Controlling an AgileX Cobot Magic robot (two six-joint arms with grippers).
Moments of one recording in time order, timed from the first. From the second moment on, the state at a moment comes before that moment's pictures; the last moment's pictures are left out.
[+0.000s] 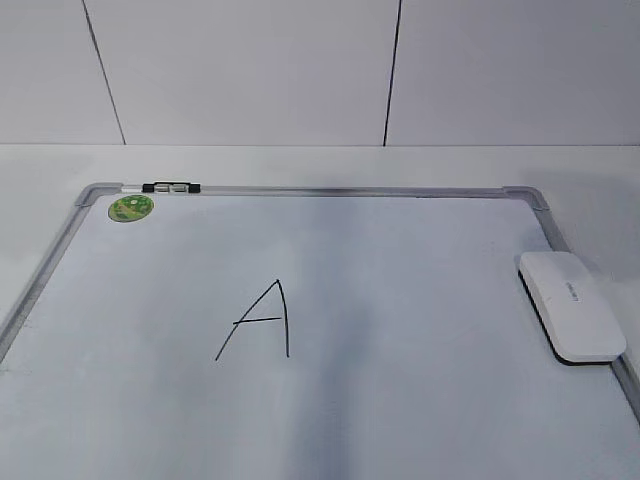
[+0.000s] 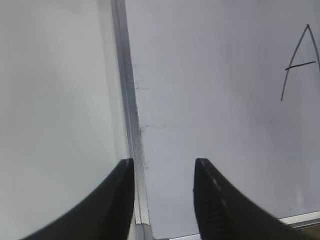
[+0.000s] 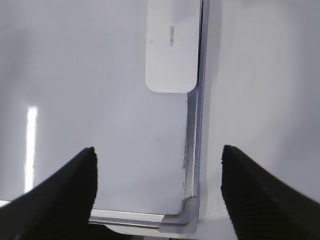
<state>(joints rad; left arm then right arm) 0.05 1.28 -1.11 -0.26 1.18 0.20 0.18 1.09 -1.07 -0.01 1.24 0.09</state>
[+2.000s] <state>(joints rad) -0.05 0.08 -0.56 -0.11 1.27 0.07 0.18 0.19 -0.54 -0.06 1.22 -0.02</state>
